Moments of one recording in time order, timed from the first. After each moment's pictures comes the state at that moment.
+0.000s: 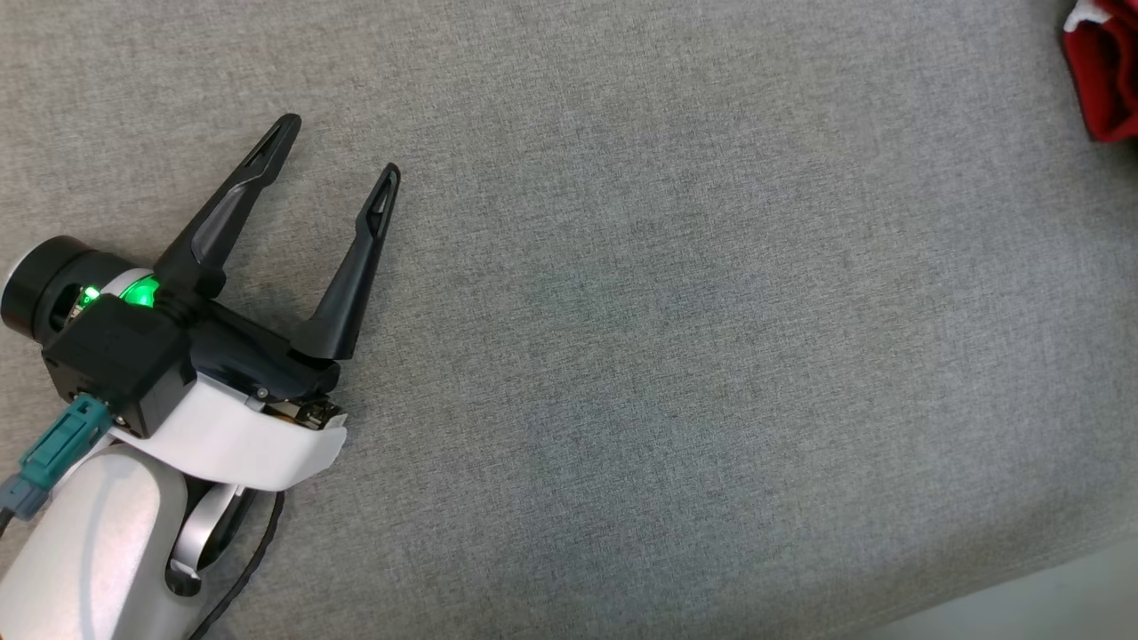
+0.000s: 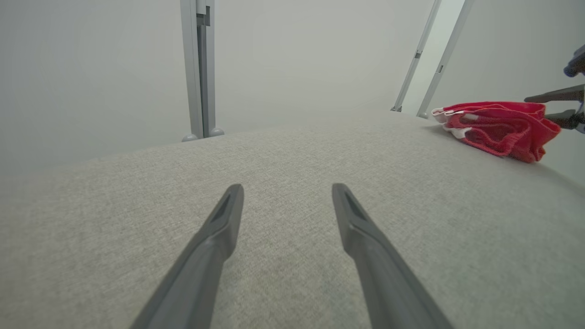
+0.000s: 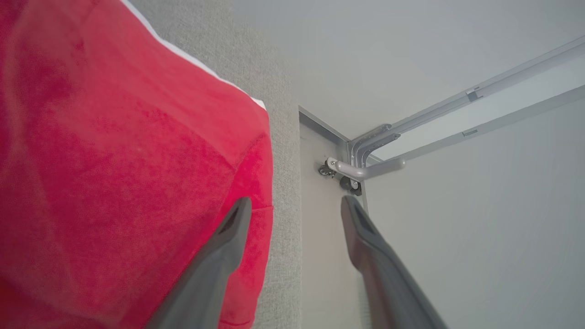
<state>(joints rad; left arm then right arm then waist) -0.40 0.43 -0.33 -0.24 -0.37 -0.01 -0.08 -0.80 -0.67 0.15 0.66 0.08 0.13 -0.05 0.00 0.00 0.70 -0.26</state>
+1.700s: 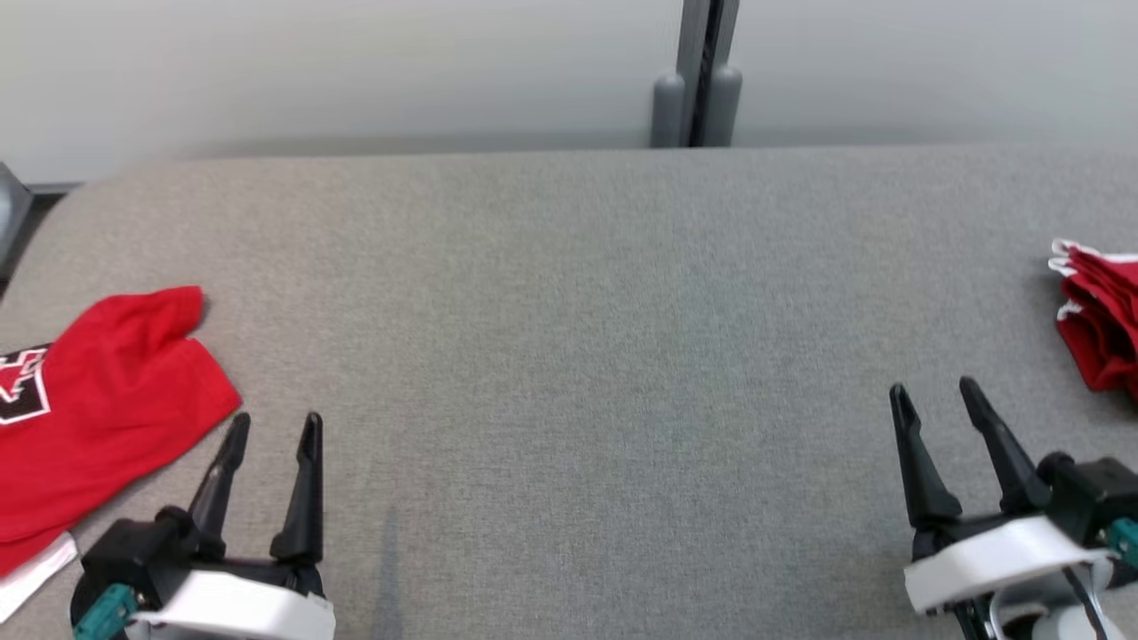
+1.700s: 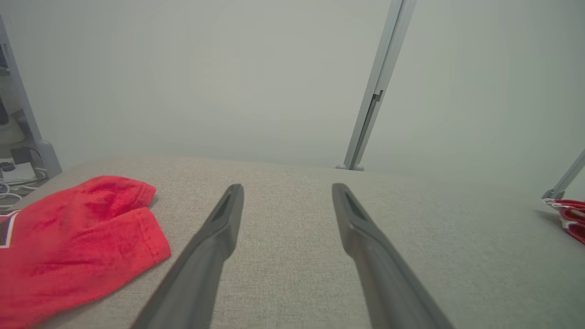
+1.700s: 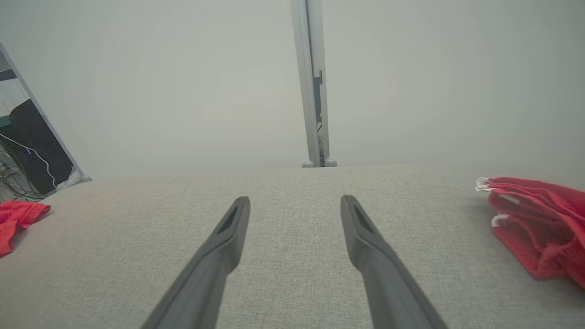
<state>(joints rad) 0.00 0.31 -0.24 0.03 -0.54 0.09 -0.25 -0.07 -0.09 0.04 0.11 0.26 0.13 -0.15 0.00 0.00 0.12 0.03</state>
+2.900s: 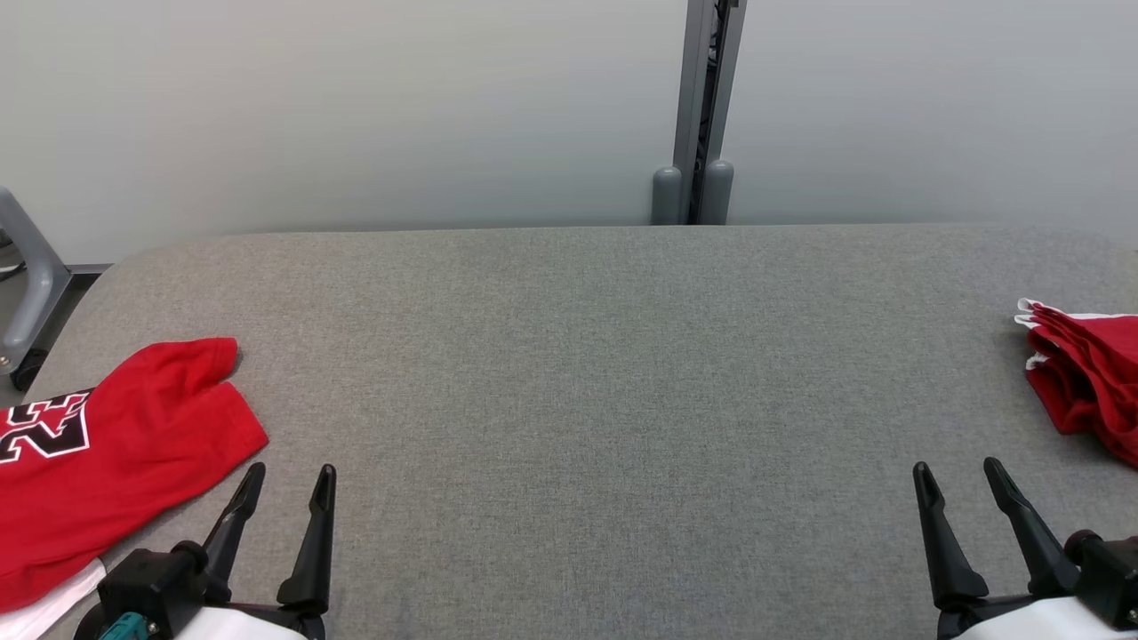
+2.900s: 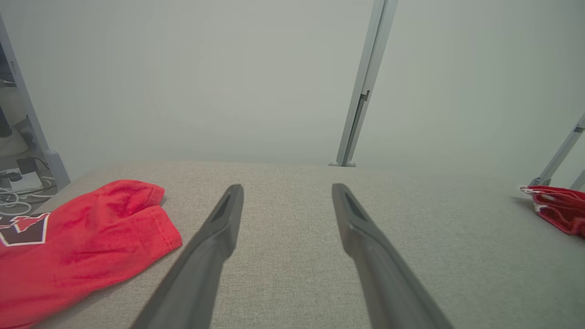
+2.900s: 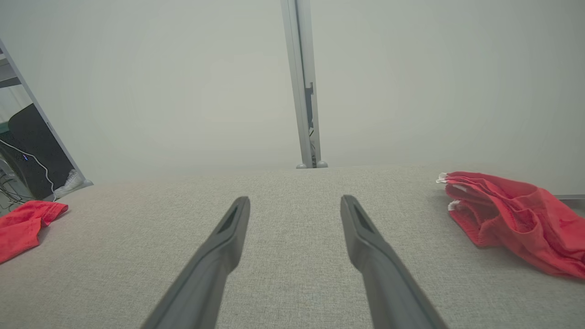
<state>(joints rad) 0.10 0.36 -0.28 -0.05 -0.55 0.13 -0.16 0.14 -0.06 -0.03 -0.07 0.24 0.13 -0.05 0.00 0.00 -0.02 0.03</state>
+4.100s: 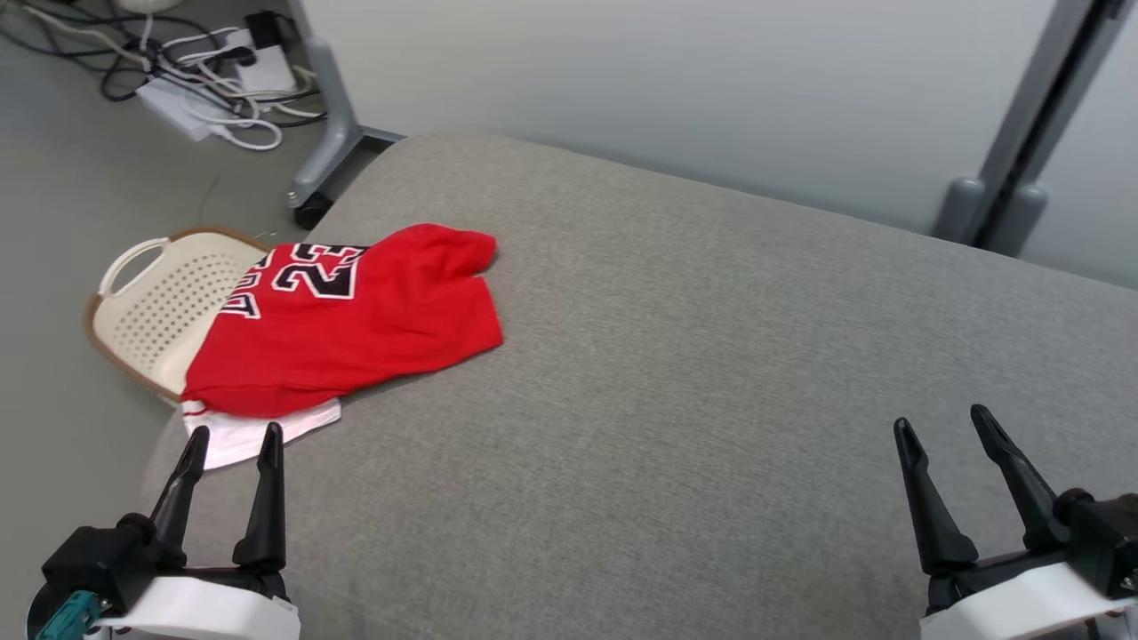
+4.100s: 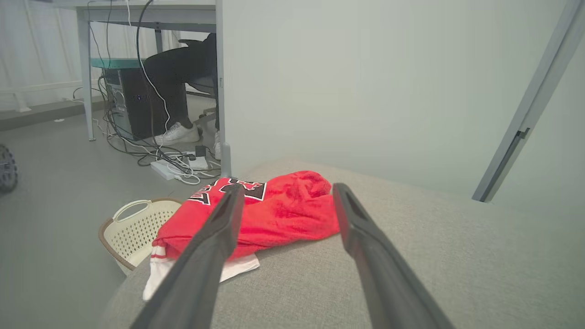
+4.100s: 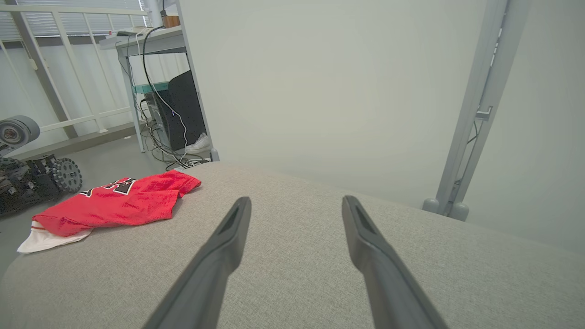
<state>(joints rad) 0.03 0.36 -0.23 0.03 -0.57 0.13 -0.24 0.12 -0.07 0.01 -0.22 0.17 0.13 0.03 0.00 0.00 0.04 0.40</state>
